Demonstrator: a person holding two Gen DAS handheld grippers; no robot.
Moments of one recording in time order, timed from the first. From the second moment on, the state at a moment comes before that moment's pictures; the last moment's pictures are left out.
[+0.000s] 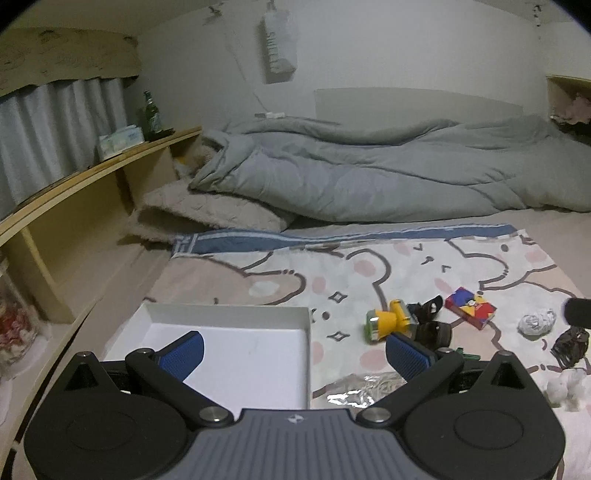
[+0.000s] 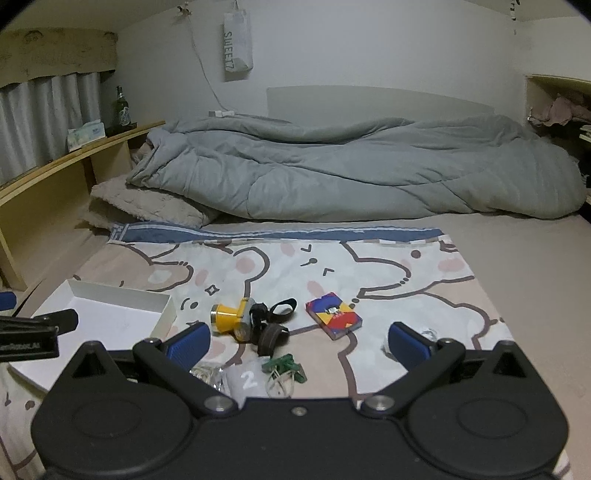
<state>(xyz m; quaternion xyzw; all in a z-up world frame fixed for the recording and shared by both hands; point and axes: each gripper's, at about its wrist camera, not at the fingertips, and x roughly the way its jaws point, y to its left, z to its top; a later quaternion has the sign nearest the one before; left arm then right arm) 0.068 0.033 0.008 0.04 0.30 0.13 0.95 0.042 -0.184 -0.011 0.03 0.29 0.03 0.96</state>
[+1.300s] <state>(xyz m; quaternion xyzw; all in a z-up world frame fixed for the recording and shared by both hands) 0.160 0.018 -0.084 -0.07 0.44 0.03 0.89 0.093 -0.134 -0.169 -0.08 0.47 0.16 0.86</state>
